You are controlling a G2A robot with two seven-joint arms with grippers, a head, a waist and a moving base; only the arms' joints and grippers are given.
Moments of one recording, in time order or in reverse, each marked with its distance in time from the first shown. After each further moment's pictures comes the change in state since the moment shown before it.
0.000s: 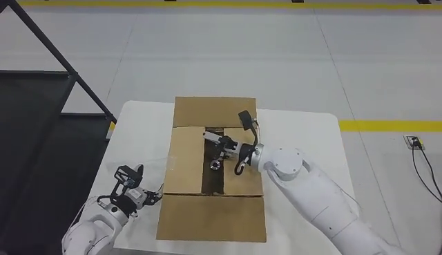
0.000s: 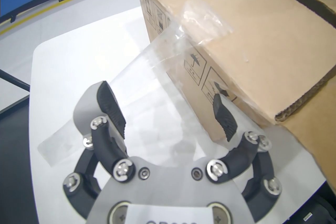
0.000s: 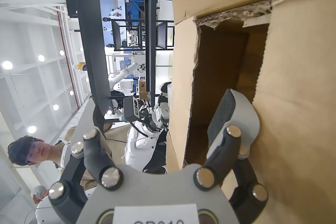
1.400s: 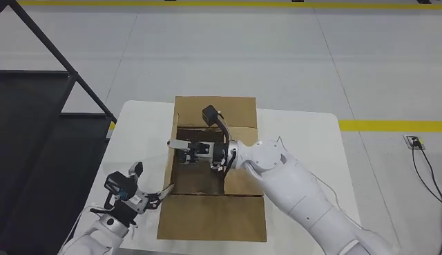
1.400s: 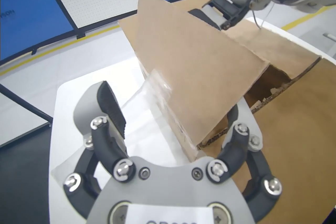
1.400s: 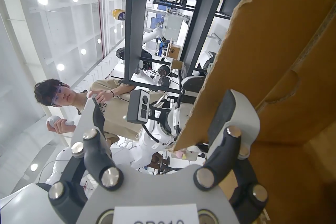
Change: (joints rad) left arm 0.169 0.000 -0.041 -0.286 -0.038 0.117 0.089; right arm 0.094 -0.154 -0.044 0.080 0.084 -0.234 0.212
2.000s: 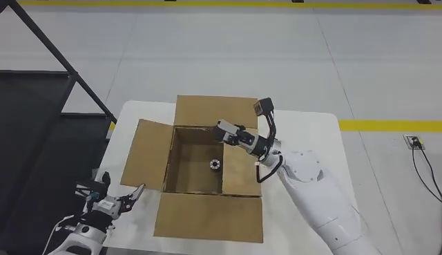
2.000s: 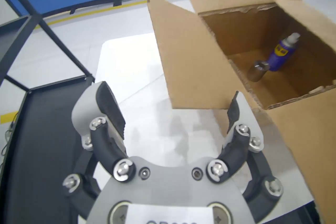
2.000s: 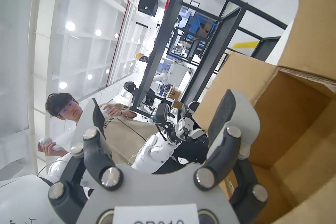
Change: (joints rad) left arm 0.099 -0.003 -0.125 0.005 -0.047 0.166 -0.119; right arm -0.274 0.129 0.379 -0.292 -0.157 -0.066 -0.111
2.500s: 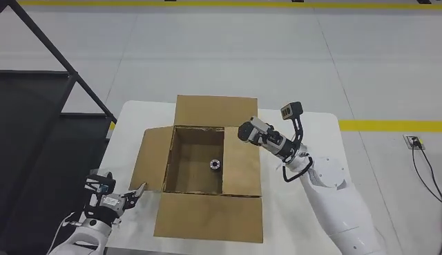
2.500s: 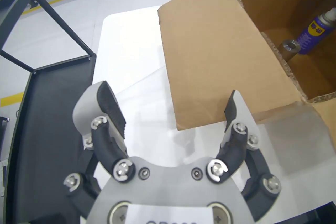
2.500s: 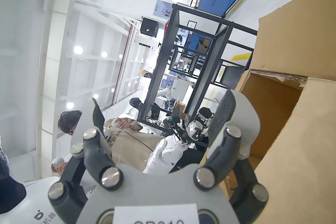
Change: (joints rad) left arm -0.041 -0.006 0.030 0.038 0.018 0.031 -0.048; right arm -0.075 0.038 0.143 -0.009 0.091 0.021 0.094
